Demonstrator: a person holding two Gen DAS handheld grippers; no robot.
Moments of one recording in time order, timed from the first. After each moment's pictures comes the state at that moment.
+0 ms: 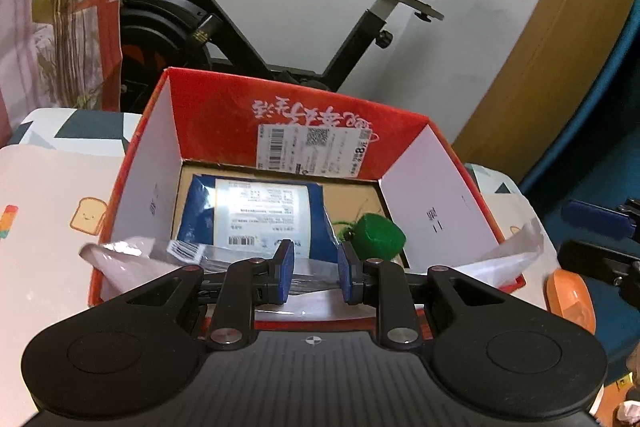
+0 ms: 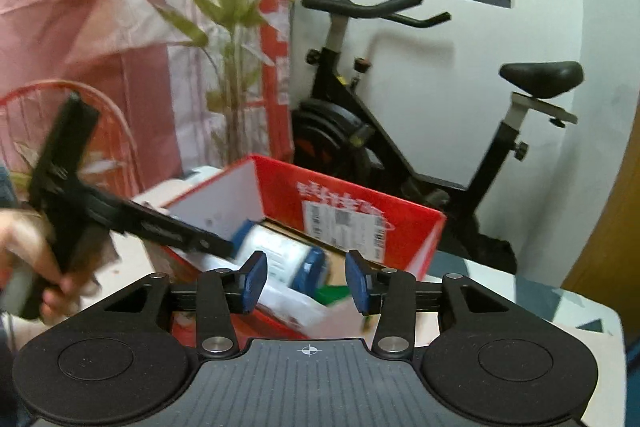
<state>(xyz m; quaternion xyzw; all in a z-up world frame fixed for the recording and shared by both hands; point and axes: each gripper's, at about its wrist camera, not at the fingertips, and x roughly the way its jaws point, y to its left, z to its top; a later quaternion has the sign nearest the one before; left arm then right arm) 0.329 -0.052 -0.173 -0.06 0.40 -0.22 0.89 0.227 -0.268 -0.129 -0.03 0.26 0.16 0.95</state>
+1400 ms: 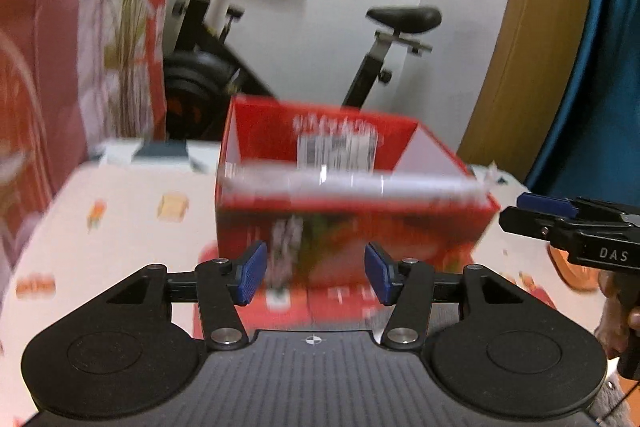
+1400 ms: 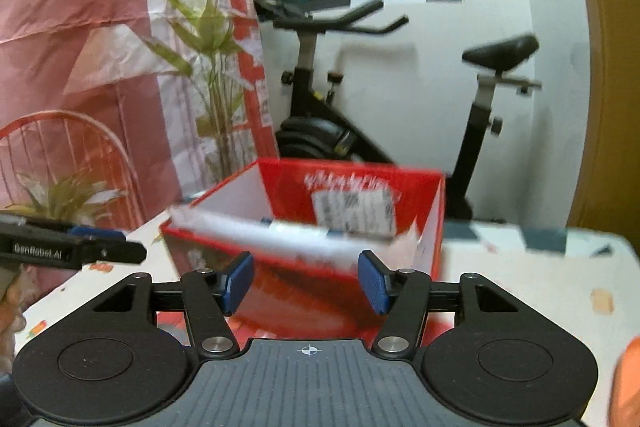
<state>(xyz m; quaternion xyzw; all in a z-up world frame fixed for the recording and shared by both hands) 0.199 0.000 -0.151 -0.01 0.31 -0.20 0.93 0.161 -0.242 -0.178 0.06 0.22 0.12 0.97</state>
